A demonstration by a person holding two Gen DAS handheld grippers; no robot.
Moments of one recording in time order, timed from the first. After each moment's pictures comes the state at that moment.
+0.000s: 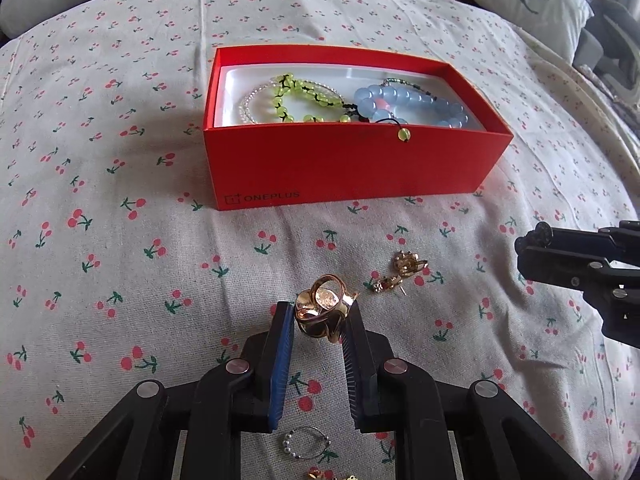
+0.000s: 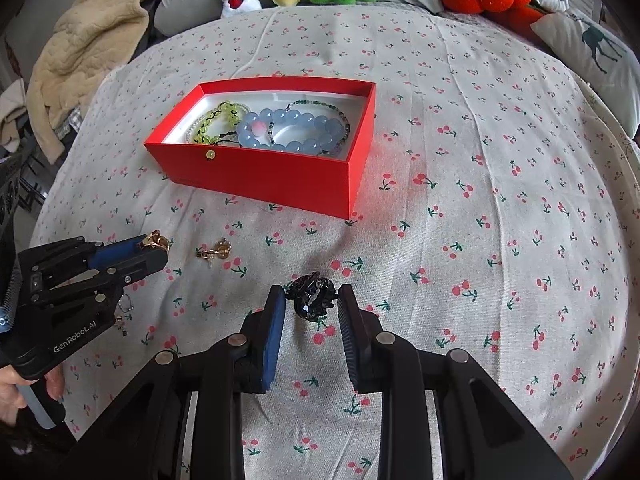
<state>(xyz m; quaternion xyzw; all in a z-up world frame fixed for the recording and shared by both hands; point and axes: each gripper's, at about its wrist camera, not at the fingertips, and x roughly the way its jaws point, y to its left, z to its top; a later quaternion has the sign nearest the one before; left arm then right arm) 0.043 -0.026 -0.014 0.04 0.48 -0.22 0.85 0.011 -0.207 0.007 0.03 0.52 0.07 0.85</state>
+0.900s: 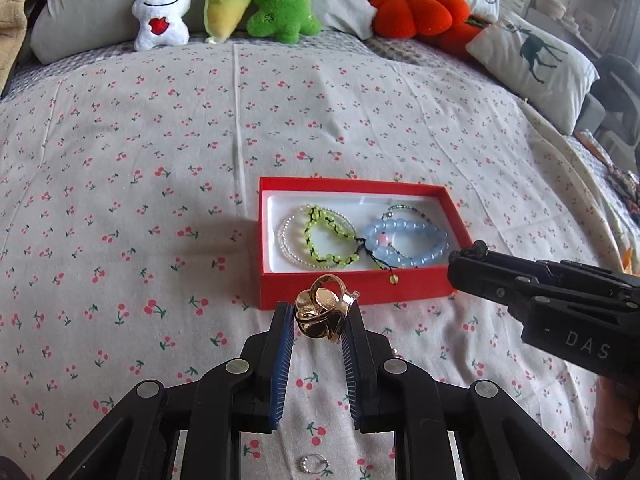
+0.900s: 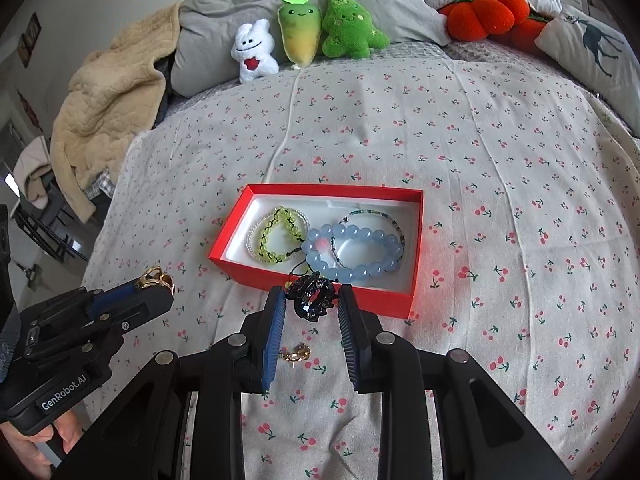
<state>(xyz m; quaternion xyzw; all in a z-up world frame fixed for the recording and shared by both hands) 0.058 -0.008 0.073 0.00 0.44 -0.19 0.88 0.052 -0.188 0.067 0.11 0.45 0.10 0.88</state>
